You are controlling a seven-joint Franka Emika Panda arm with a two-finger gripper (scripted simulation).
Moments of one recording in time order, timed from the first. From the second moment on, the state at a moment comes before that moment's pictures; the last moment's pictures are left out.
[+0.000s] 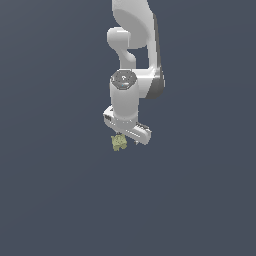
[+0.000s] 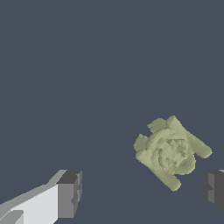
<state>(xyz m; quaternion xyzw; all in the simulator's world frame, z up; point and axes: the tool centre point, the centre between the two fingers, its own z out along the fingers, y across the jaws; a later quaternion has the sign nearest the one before) -0.023 -0.004 0.131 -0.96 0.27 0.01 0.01</state>
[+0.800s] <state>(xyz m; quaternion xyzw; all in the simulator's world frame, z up) -0.042 -0.030 0.107 -0.87 0.50 0.01 0.00</state>
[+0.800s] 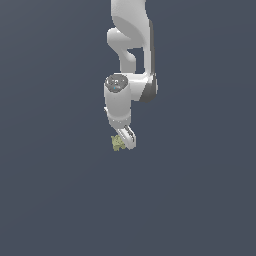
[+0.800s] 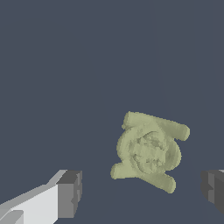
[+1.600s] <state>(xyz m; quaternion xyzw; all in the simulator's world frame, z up) -0.052 -0.044 0.097 -0.80 0.60 0.00 0.00</state>
